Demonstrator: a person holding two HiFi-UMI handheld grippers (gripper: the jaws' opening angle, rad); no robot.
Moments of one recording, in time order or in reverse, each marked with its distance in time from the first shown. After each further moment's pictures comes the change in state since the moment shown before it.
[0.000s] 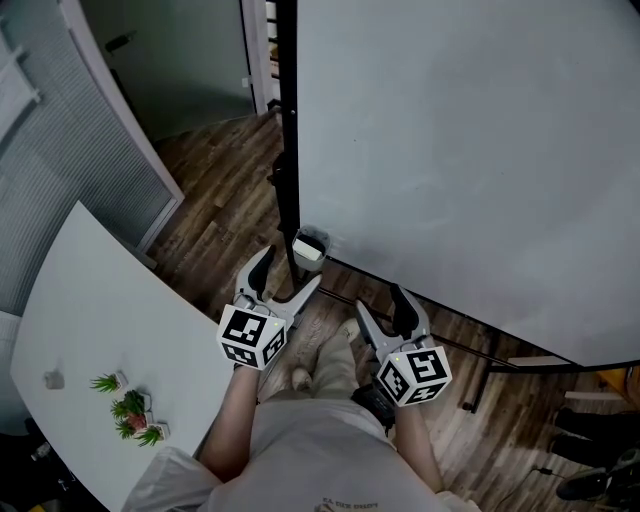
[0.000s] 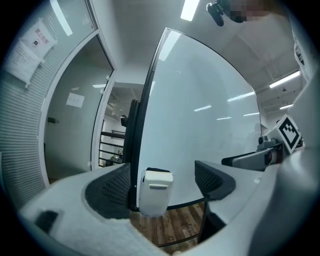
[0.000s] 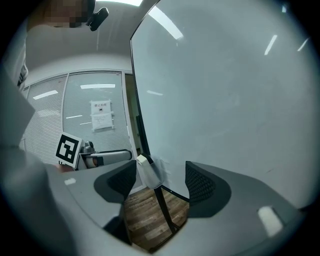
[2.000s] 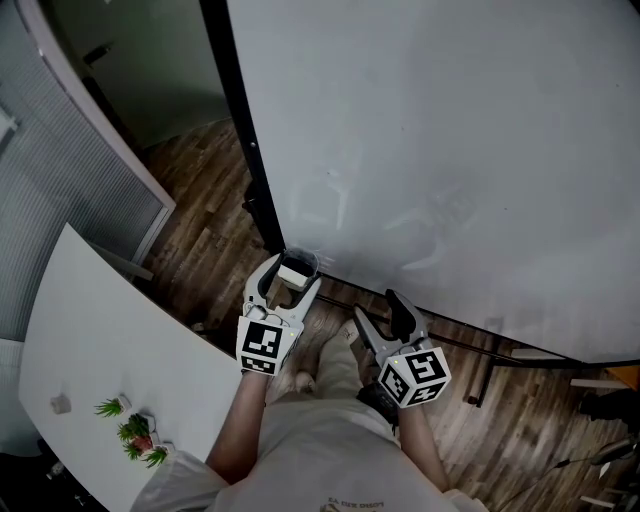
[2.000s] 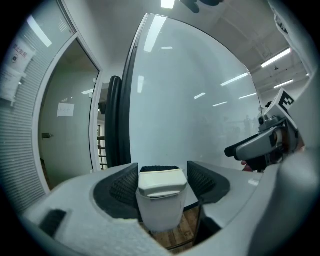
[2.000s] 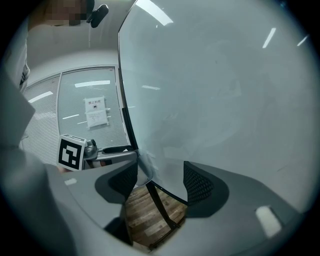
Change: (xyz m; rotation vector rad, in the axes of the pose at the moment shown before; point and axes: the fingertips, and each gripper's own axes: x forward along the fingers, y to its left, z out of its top) left arm 0.062 0.005 -0.019 0.170 0.059 0.011; right arm 0.031 -0.040 -0.014 0.038 0.066 -0.010
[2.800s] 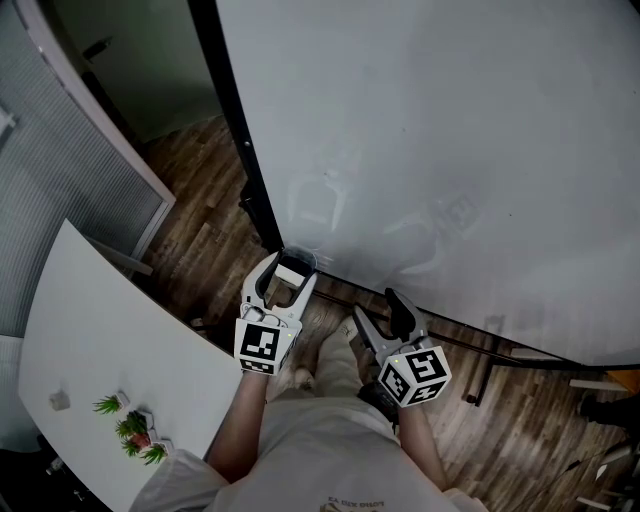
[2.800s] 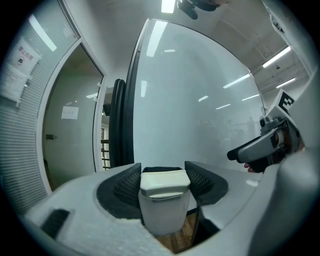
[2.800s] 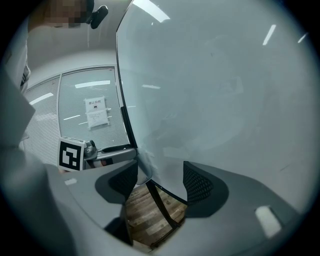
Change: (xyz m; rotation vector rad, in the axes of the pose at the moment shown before) left arm 0.002 0.004 0.003 -0.004 -0.050 0.043; right arm 0.004 -0.006 -0.002 0.011 0.011 0.017
